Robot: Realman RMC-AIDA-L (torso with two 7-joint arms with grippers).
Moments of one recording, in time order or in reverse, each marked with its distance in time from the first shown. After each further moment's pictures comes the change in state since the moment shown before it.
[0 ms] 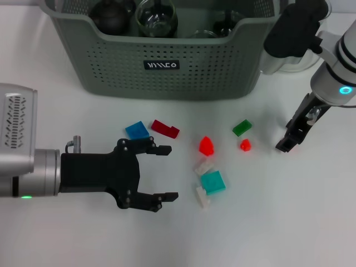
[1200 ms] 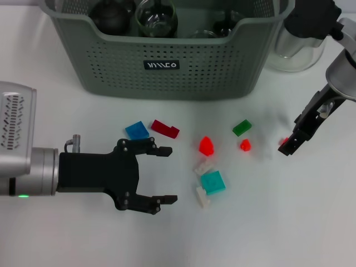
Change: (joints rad) left arm 0.004 0.000 0.009 0.041 0.009 0.028 0.000; right arm 0.001 -0.012 0.157 -0.047 -0.018 -0.120 -0.042
